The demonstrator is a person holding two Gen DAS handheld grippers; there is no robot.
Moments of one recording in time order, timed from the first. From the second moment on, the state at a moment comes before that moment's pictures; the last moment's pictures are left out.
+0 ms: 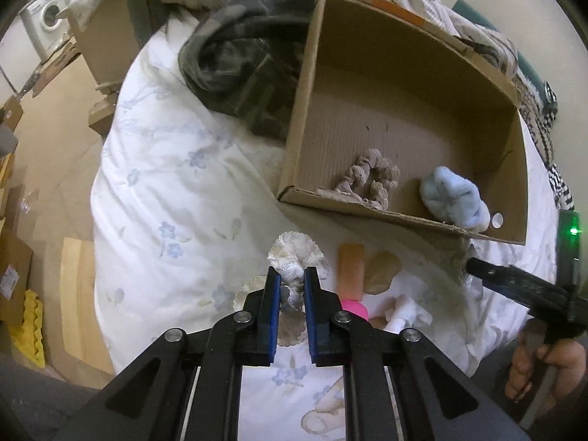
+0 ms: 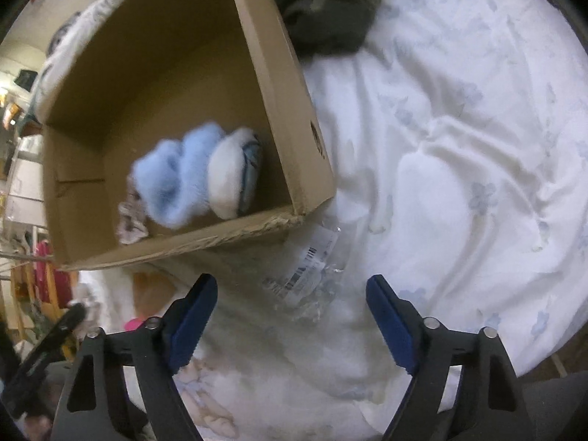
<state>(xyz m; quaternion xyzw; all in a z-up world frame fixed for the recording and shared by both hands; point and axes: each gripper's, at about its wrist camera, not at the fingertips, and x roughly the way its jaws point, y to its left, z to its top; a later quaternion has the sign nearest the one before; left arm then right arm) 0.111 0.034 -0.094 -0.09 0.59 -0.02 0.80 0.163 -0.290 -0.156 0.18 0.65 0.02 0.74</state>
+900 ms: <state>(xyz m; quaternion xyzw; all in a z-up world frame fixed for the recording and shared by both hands) 0.105 0.027 -0.083 -0.07 0.56 -0.02 0.82 0.134 -0.228 -0.118 0.12 0.61 0.06 0.78</state>
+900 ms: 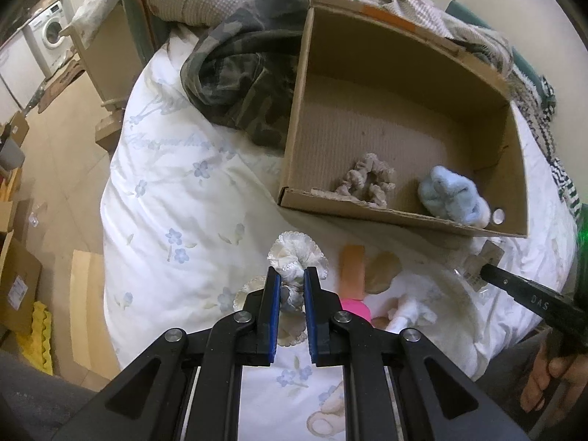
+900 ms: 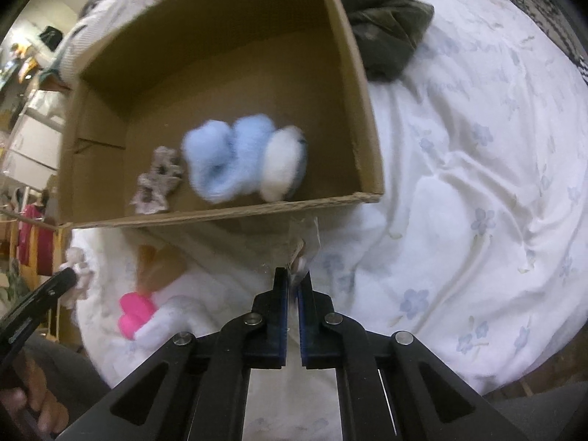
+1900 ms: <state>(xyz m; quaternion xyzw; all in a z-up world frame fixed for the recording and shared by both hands) 0.129 0.023 0.014 -0.04 0.44 -0.05 0.90 0.136 -0.221 0.002 0.11 0.46 0.17 0.87</state>
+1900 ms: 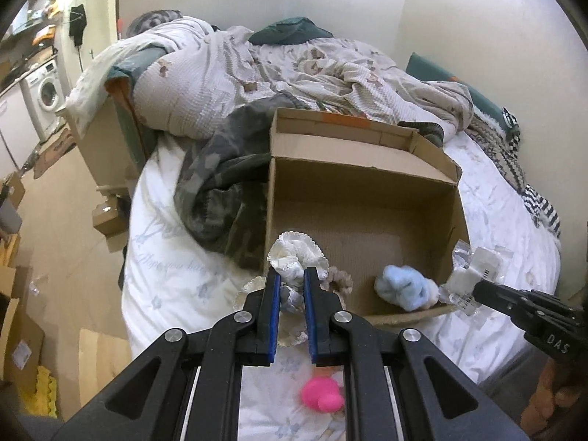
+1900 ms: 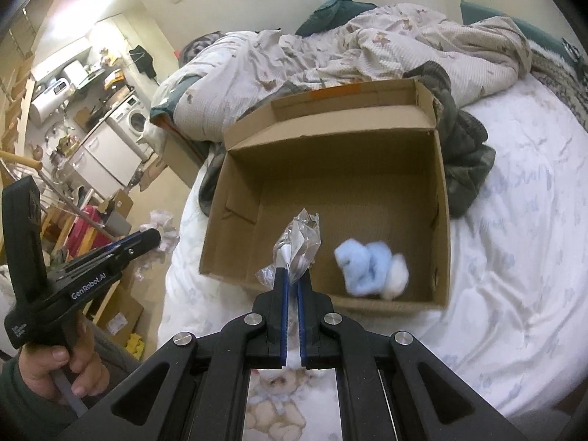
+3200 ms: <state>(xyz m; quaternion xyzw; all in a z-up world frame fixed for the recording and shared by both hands) 0.173 -0.016 -0.067 -0.03 0.48 -0.08 0.87 0.180 -0.227 -0.070 0.11 0.51 0.13 0.84</state>
